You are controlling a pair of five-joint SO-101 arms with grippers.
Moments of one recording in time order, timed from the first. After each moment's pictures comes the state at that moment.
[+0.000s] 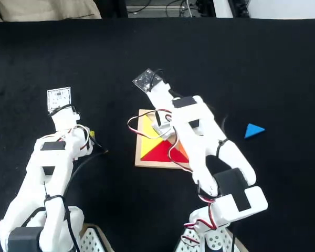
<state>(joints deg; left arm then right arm) -7.8 -27.9 66.1 30.5 5.5 -17.1 3.1 29.3 50.5 25.3</state>
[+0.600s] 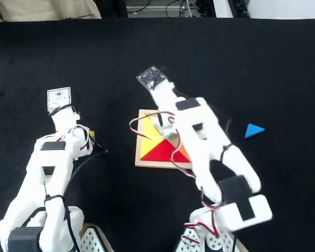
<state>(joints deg) -7.8 -27.9 66.1 30.5 5.5 -15.9 -2.4 33.8 49.5 21.6</state>
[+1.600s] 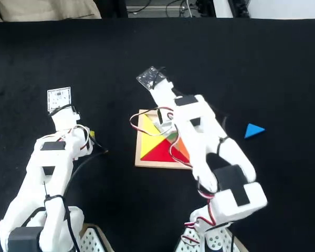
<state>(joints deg) -7.8 -27.9 66.1 30.5 5.5 -15.5 5.0 29.1 49.7 23.1</state>
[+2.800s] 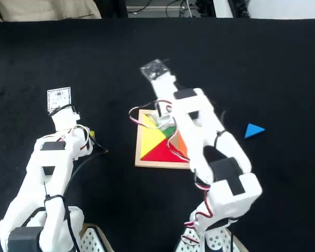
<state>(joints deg) -7.8 -27.9 66.1 30.5 5.5 -16.0 10.2 21.2 50.9 18.3</state>
